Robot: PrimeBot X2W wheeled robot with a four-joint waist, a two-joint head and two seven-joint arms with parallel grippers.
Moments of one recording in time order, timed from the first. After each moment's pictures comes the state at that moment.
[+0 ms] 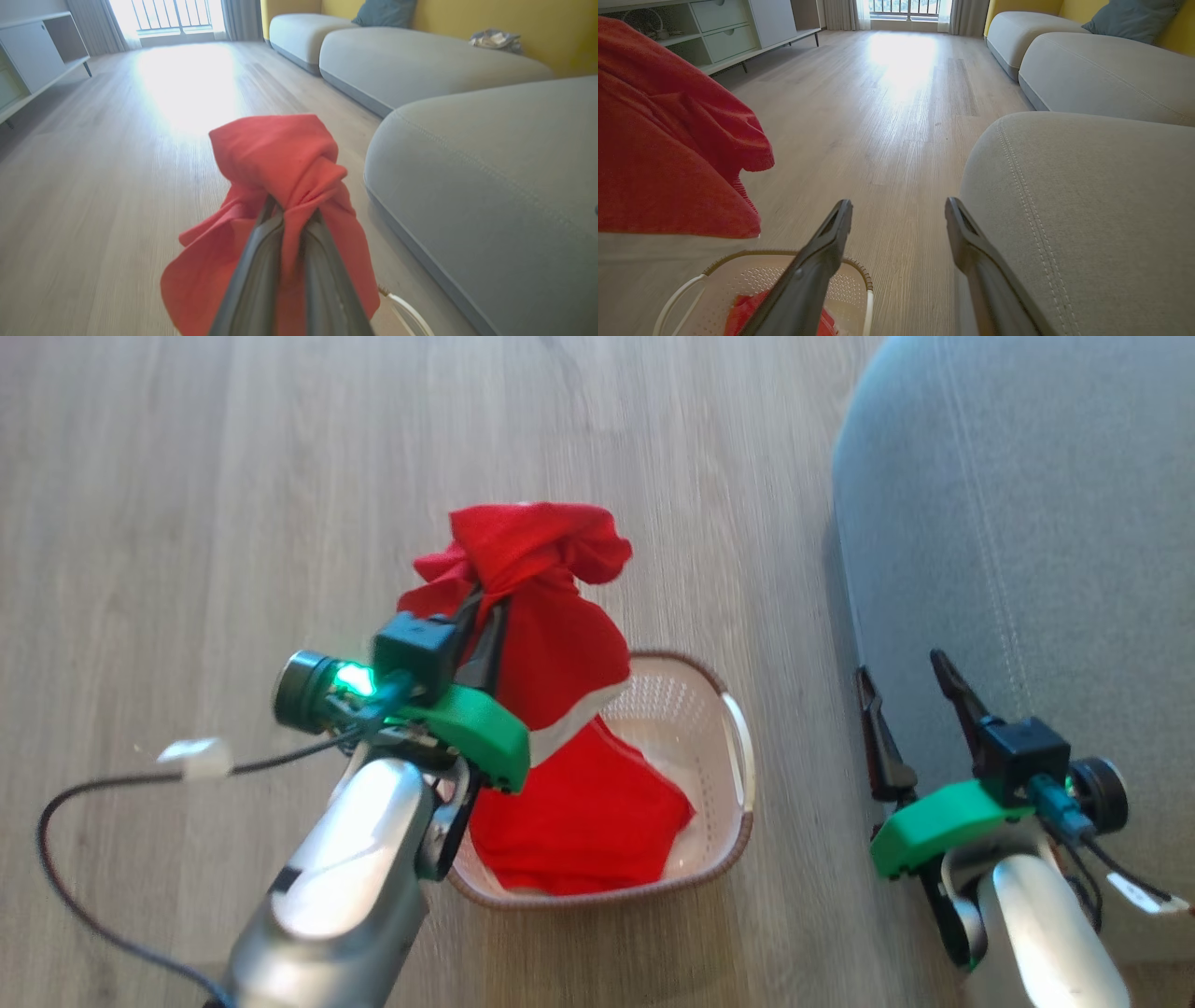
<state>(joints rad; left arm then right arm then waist) -0.54 0.07 -0.53 0.50 -0.29 0.14 -0.25 -0.21 -0.05 0.02 0.36 0.03 0.12 -0.26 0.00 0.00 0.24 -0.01</state>
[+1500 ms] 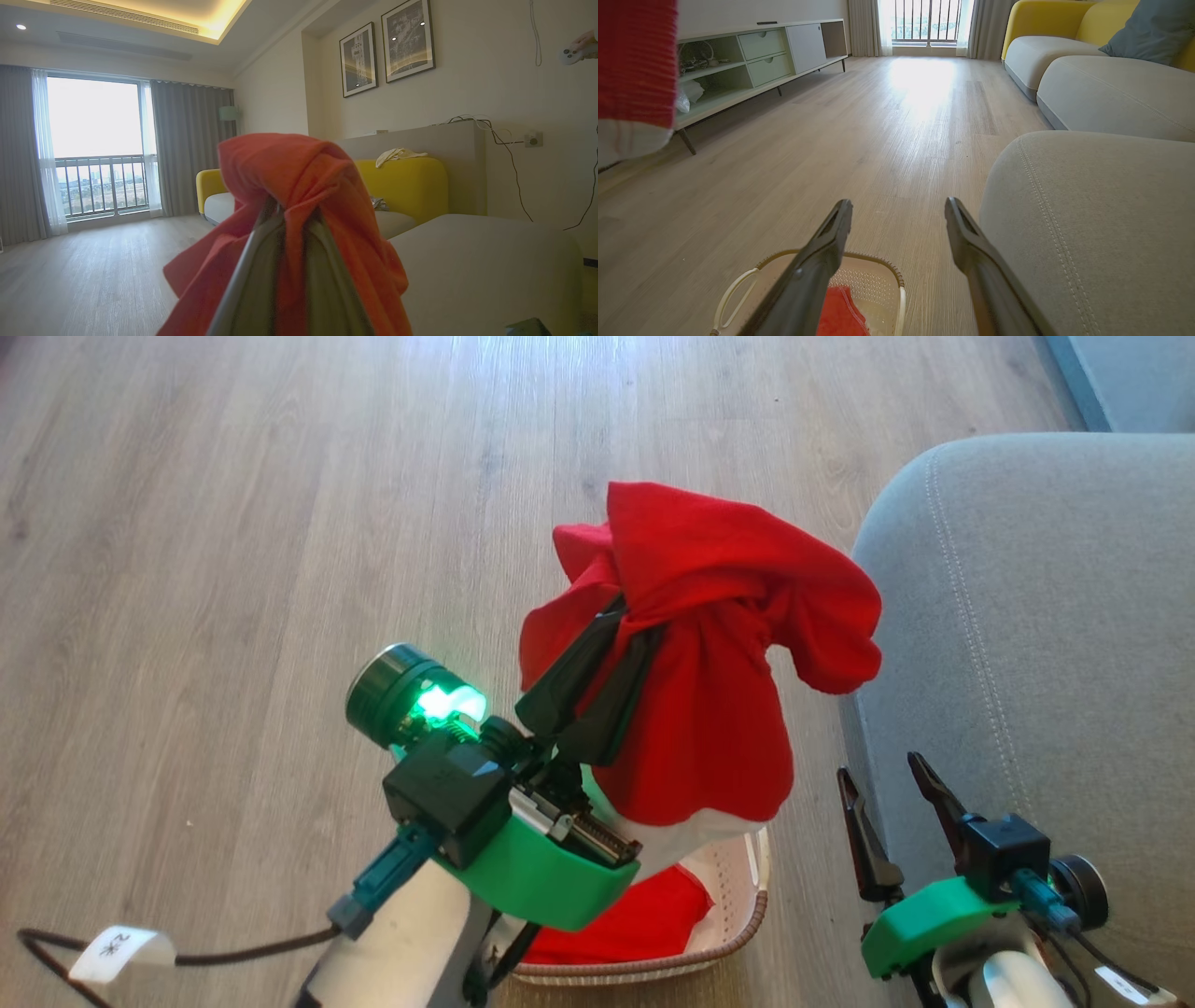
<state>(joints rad) -0.30 0.05 -0.55 -0.19 -0.22 0.00 -0.26 -0.03 -0.05 0.07 0.31 0.07 0.12 -0.26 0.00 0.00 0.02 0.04</state>
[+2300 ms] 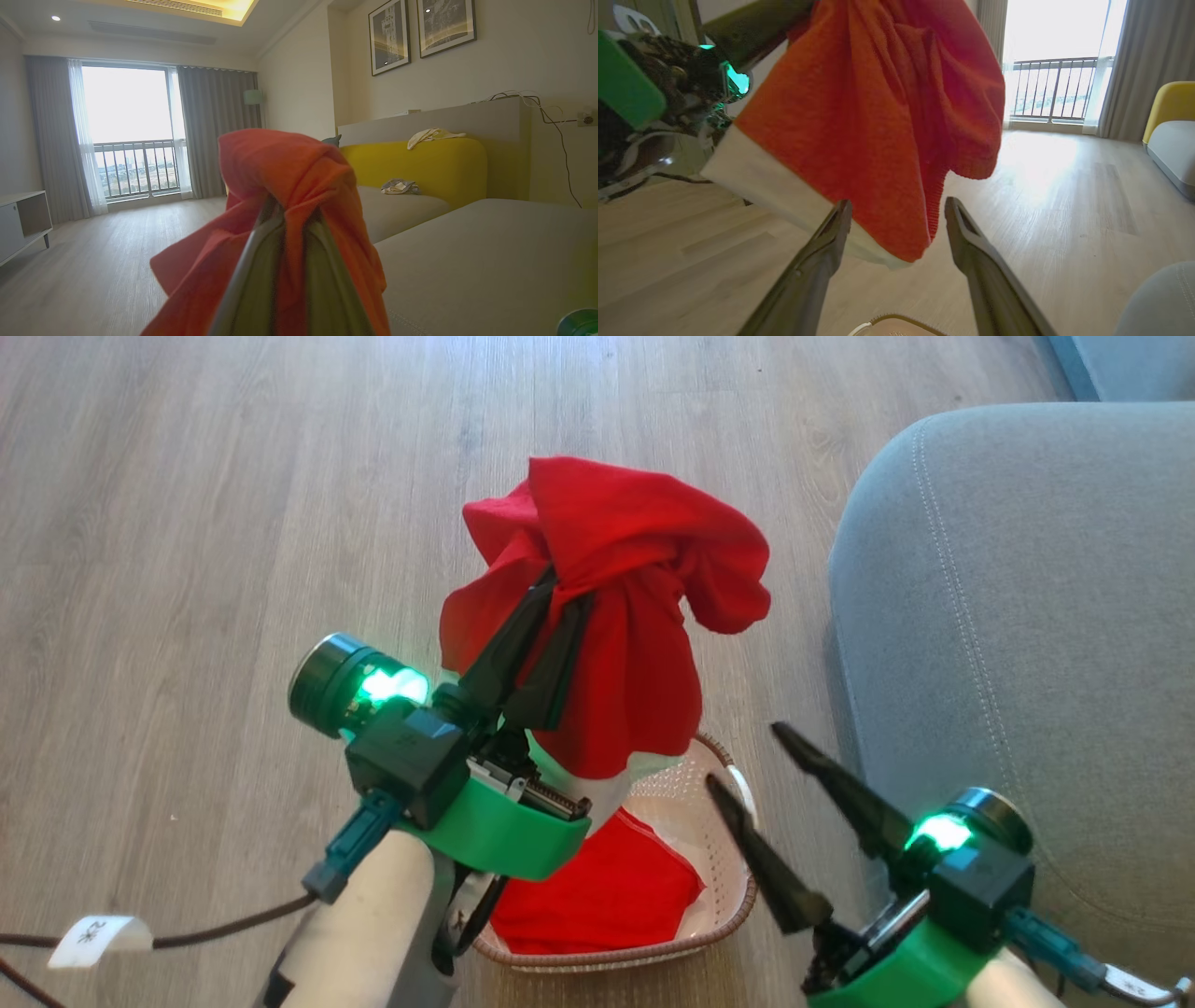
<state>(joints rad) -0.31 0.05 -0.46 -0.13 -0.17 0.01 -0.26 -0.03 -0.30 0.48 -0.13 0.31 0.12 -0.26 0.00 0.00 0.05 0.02</state>
